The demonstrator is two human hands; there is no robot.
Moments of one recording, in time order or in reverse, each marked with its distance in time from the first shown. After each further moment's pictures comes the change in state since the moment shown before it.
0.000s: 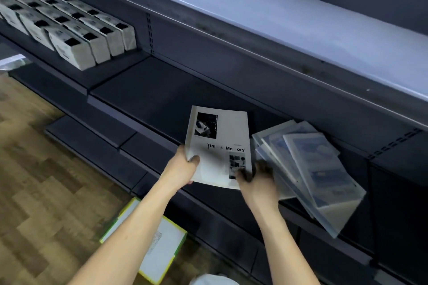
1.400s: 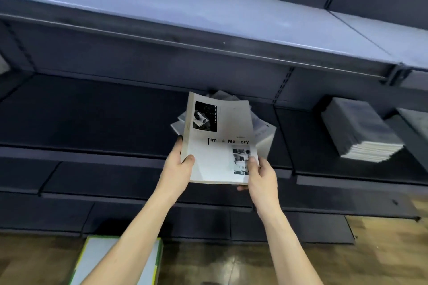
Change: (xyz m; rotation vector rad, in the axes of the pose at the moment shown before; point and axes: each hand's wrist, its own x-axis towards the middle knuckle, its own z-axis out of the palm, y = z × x) left_hand -0.072 0.038 0.092 -0.235 -0.332 0.424; right_hand -0.110 0.073 -0.083 0.851 0.341 0.335
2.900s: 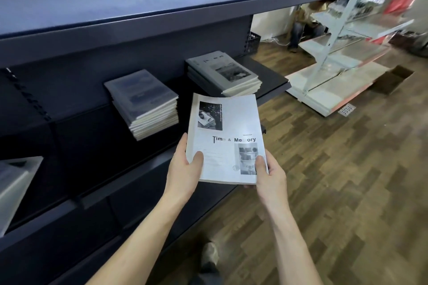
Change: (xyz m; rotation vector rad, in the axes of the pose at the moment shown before) left_hand -0.112 0.050 0.518 0.115 -0.657 0.165; right_hand -0.037 0.124 -0.479 0.168 0.697 0.068
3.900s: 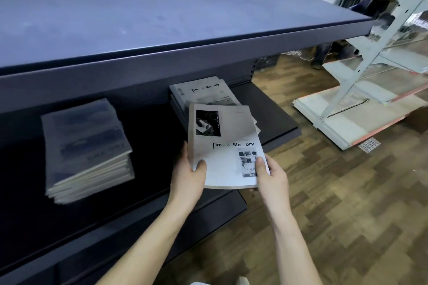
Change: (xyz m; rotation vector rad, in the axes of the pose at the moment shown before) left_hand 0.211 0.027 0.125 0.065 0.268 -0.142; right_hand 0.278 -0.008 -0.014 -0.159 -0.103 0.033
